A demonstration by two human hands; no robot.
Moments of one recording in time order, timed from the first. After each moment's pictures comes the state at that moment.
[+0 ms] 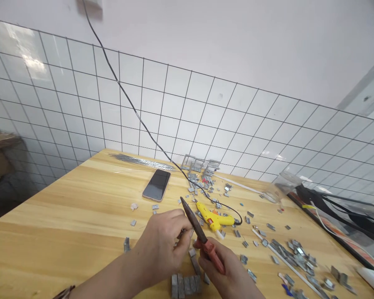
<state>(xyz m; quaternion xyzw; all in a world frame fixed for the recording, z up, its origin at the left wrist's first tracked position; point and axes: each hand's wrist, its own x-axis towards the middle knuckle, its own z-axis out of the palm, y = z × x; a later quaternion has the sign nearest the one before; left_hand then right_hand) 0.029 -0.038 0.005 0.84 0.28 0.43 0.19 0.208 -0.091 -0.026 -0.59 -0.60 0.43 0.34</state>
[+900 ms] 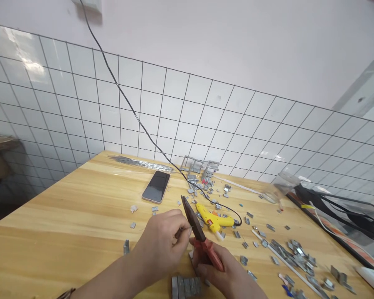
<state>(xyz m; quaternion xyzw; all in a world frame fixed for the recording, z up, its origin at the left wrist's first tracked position) 0.030 -0.037 0.007 0.82 0.32 0.41 0.22 0.215 -0.085 -0.025 -0.53 -0.60 0.52 0.30</state>
